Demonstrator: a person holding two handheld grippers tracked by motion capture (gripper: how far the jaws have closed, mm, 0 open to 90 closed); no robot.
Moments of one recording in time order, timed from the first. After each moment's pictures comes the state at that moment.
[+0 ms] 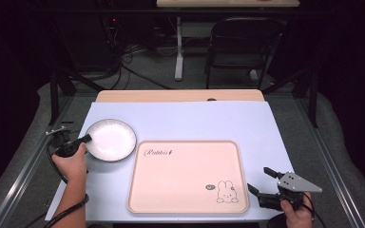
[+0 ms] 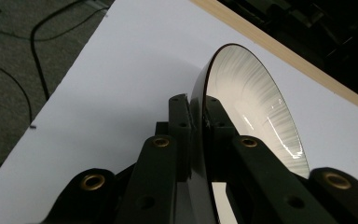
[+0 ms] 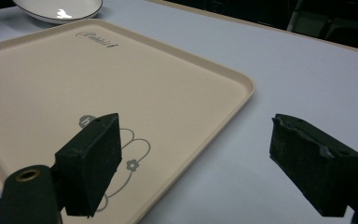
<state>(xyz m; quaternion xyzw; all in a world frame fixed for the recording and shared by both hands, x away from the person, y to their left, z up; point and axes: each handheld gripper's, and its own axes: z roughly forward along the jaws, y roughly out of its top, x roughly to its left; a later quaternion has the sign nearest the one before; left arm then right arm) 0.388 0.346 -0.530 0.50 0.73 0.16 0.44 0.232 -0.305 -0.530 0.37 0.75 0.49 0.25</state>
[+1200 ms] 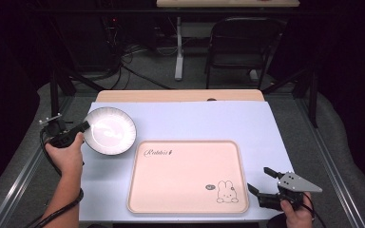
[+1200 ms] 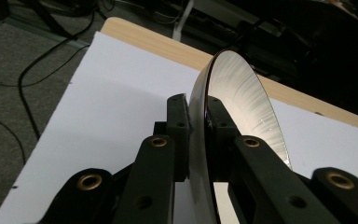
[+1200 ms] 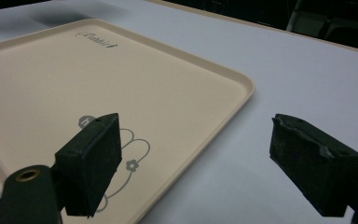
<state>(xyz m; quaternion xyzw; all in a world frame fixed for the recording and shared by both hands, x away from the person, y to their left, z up) 0.383 0.329 -0.468 0.54 0.67 0.20 0.47 0.232 -0.305 -0.530 0.37 0.75 0.49 0.25</state>
